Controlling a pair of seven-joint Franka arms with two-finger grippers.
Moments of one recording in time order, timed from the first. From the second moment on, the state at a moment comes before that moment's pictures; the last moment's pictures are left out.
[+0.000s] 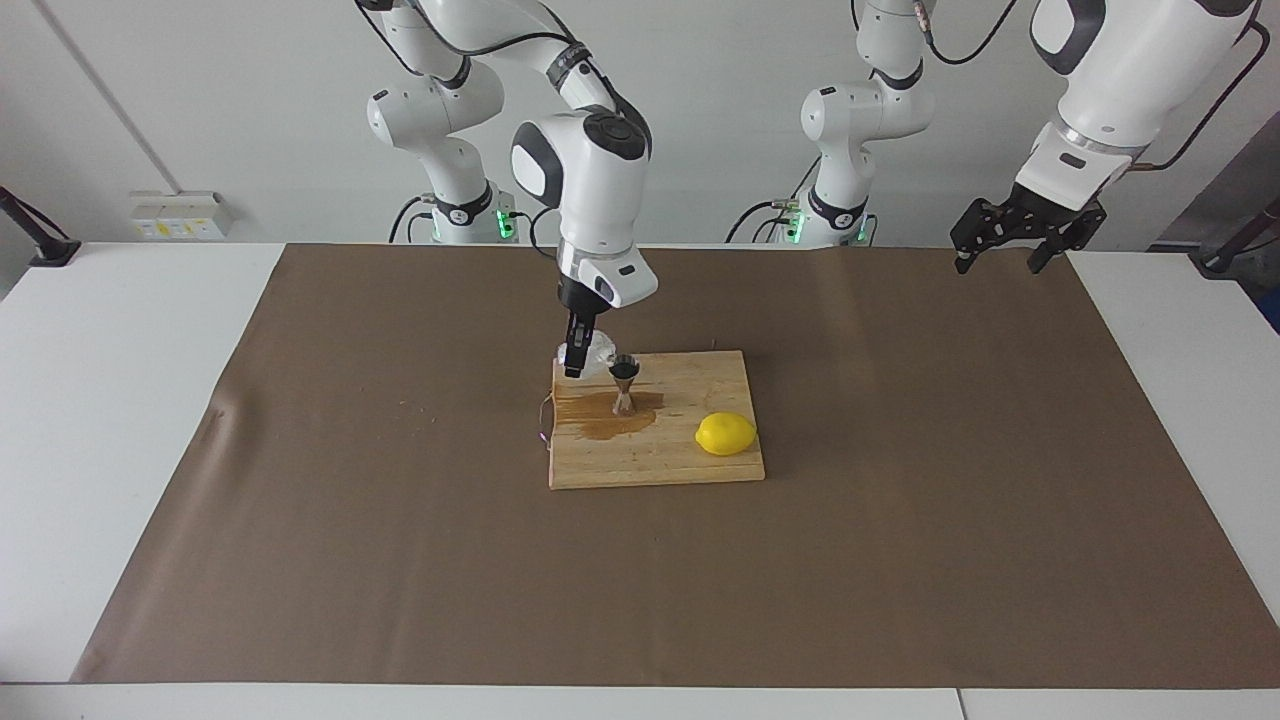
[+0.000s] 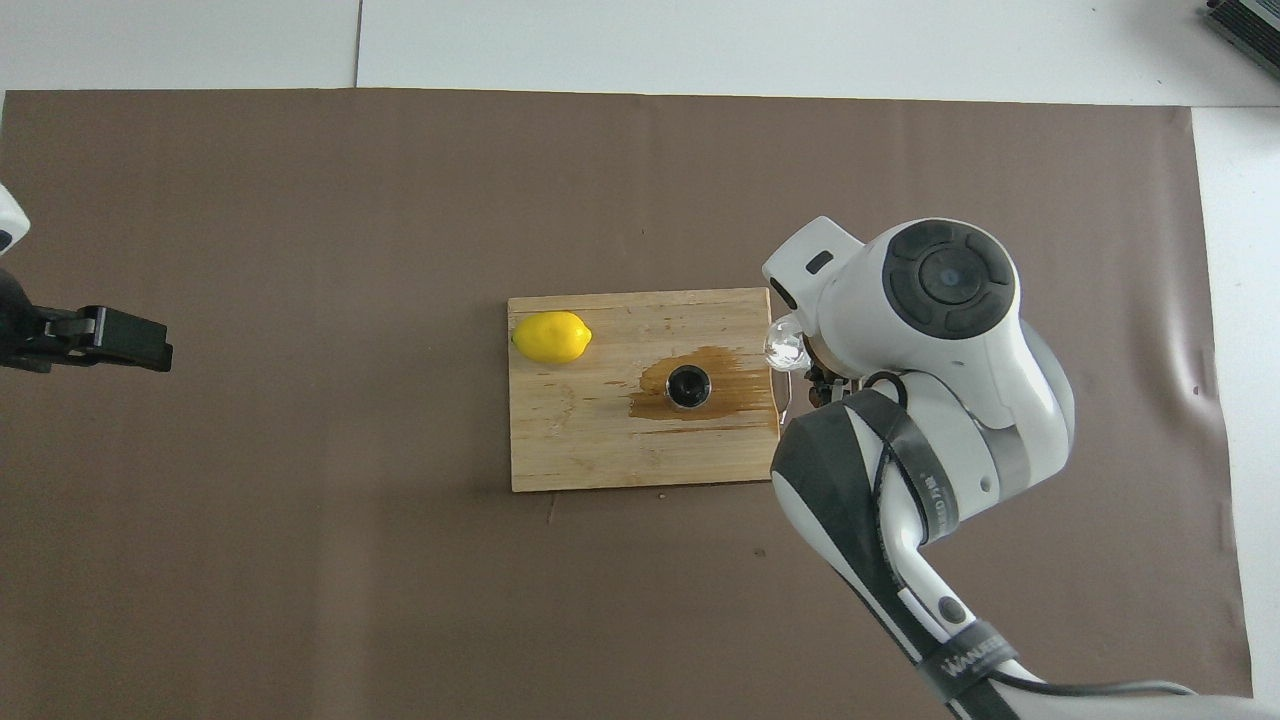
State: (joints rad) left arm 0.09 -0.08 -0.15 -1.66 -0.01 1.55 -0.01; right arm 0.35 0.15 0.01 -1.86 -0.06 2.03 -1.11
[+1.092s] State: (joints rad) left arm 0.09 -0.08 -0.15 -1.66 -0.01 1.55 -0.01; right arm -0.07 0.06 0.01 -2.23 0.40 2.23 -2.00
